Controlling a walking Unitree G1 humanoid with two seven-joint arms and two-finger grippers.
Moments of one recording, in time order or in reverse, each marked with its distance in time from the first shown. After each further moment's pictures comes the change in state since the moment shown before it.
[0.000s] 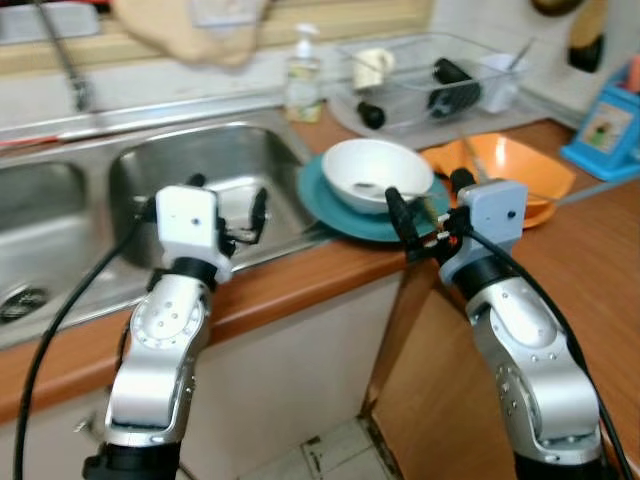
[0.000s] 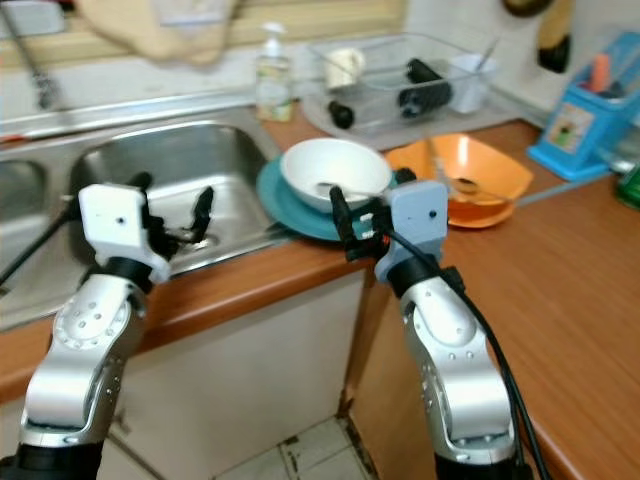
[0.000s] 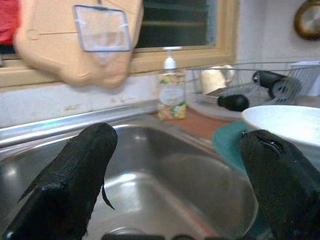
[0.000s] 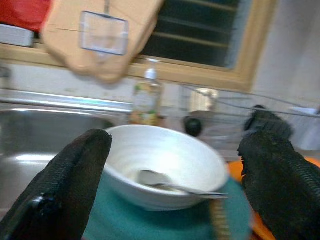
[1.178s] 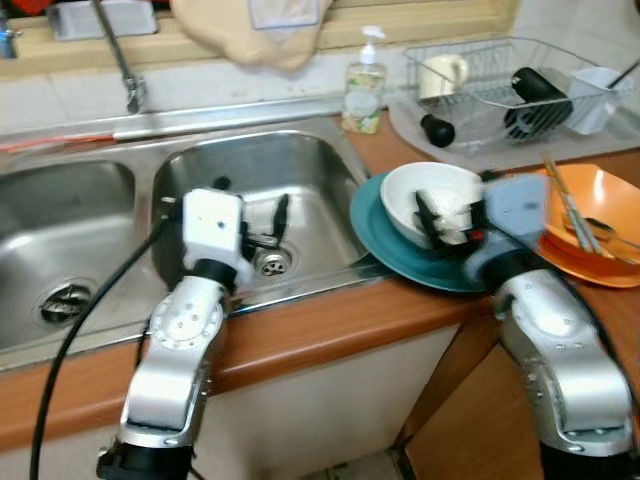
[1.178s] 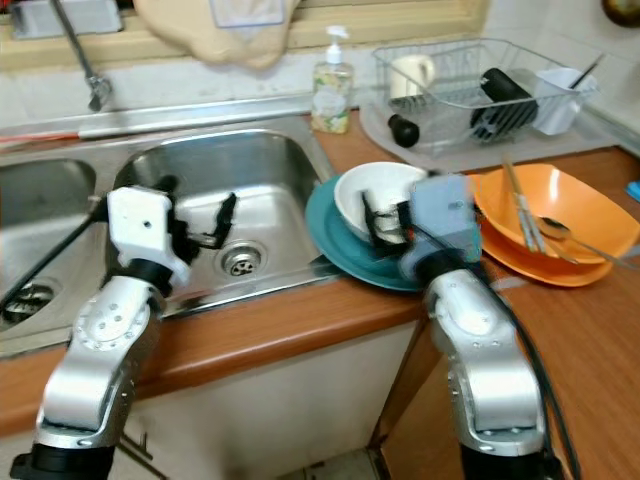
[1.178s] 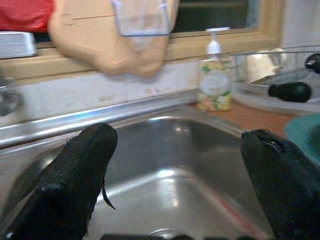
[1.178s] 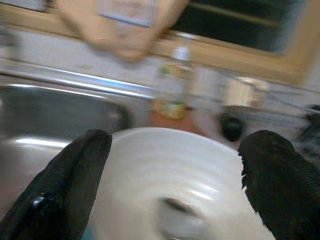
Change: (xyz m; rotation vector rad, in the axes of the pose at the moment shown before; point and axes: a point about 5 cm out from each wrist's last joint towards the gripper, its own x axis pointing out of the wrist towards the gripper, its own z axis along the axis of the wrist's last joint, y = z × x) left arm 0.001 -0.013 -0.002 0.013 0.014 -0.050; right arm 0.000 -0.019 -0.001 -0.068 0.101 -0.010
